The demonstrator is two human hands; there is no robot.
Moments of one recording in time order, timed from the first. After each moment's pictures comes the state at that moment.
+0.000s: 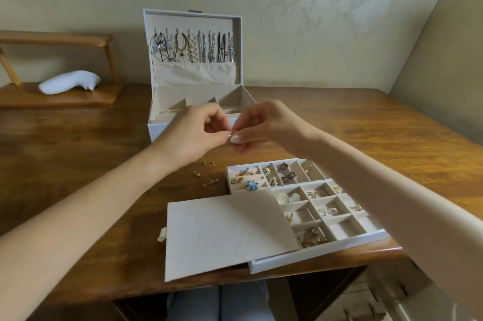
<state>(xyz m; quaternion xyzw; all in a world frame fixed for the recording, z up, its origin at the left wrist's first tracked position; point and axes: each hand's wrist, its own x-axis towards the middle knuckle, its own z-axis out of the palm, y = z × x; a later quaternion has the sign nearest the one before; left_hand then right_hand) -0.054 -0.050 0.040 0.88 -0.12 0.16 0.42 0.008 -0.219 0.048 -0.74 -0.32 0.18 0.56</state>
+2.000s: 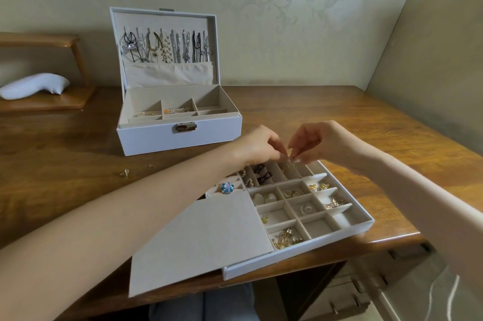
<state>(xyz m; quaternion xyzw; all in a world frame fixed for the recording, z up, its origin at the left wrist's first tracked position) 0.012 -0.167 0.017 0.90 -0.15 -0.07 0.40 0.010 -0.341 0.032 -0.88 -0.19 0.06 0.44</state>
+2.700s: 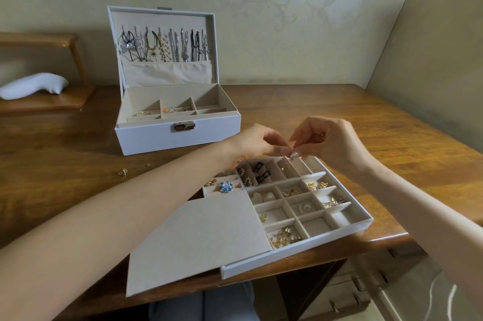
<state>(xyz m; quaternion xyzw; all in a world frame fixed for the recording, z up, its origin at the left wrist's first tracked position) 0.012 -0.161 0.016 0.85 -0.18 -0.12 0.49 -0.001 -0.340 0.022 -0.86 -0.23 -0.11 0.44</state>
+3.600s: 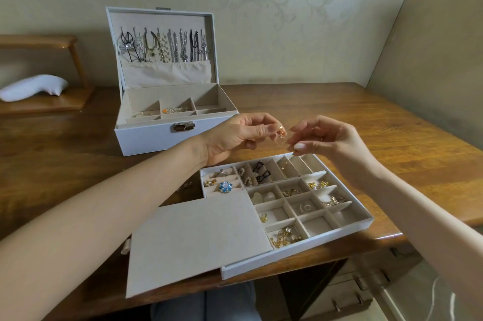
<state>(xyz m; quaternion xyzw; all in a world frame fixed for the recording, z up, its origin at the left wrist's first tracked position) 0.008 -0.133 0.024 0.70 -0.24 -0.16 0.66 -0.005 -0.346 0.014 -0.71 -0.23 0.00 0.66</state>
